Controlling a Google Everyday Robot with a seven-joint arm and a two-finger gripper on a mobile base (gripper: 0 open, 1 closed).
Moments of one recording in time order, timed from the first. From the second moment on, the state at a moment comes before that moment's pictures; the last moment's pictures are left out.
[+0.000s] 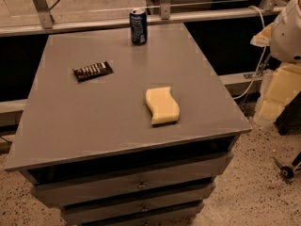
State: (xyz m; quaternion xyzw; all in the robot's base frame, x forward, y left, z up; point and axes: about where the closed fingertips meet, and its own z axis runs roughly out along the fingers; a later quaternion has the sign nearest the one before) arm 0.438 -0.216 0.979 -0.60 0.78 -0.04 0.16
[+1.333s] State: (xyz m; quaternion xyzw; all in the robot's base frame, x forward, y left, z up) arm 0.582 -0.053 0.920 -0.68 0.68 0.09 0.27
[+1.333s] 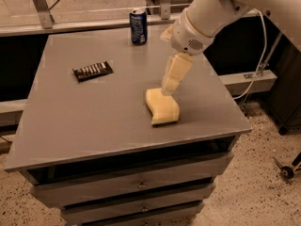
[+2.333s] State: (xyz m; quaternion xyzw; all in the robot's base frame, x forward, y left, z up) arm 0.647 0.013 0.911 -0.66 0.65 0.15 0.35
